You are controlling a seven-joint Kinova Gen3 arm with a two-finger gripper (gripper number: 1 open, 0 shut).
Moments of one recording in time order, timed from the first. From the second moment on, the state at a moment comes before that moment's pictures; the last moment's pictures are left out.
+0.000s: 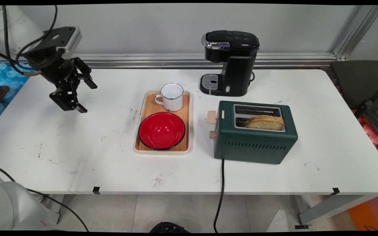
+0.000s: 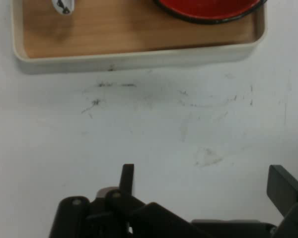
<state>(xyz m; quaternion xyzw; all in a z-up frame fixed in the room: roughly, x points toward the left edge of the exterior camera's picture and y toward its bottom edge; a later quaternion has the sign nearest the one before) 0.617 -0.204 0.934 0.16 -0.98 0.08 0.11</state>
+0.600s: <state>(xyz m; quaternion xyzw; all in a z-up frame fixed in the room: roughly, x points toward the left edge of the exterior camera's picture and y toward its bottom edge) 0.570 -0.227 0.954 0.16 -0.97 0.08 0.16</state>
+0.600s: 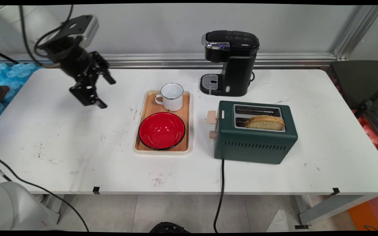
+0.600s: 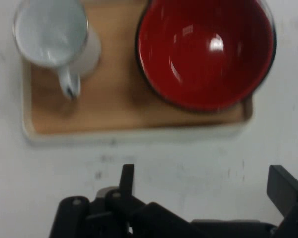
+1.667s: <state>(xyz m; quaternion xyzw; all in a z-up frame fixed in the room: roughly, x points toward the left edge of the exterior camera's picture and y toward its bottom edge) 0.434 -0.274 0.995 0.13 -0.95 0.09 0.27</state>
